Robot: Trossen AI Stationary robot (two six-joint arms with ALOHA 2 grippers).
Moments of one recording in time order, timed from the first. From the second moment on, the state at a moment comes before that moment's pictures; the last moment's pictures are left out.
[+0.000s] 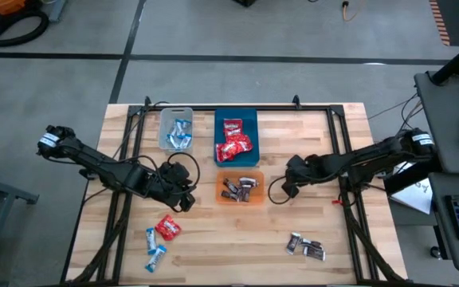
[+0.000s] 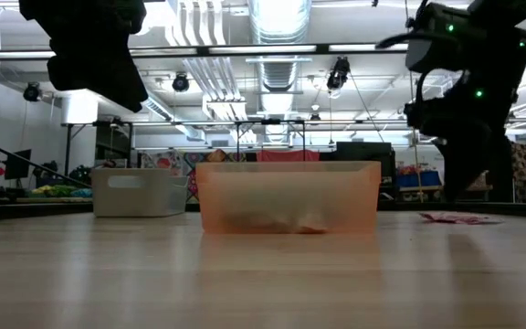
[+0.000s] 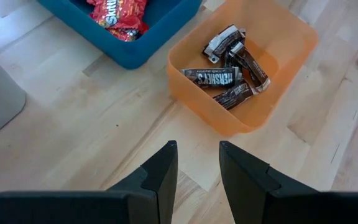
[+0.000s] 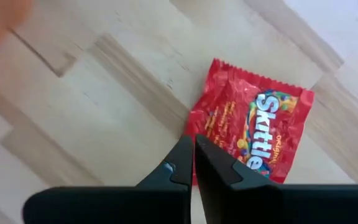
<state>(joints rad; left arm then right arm) -0.40 1.22 0.86 -0.63 -0.52 -0.98 0.09 1.30 0.62 -0.65 0.26 0.86</state>
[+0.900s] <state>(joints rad) -0.40 1.22 0.85 -0.63 -0.54 -0.95 -0.03 1.31 0.68 -0.65 0.32 0.87</state>
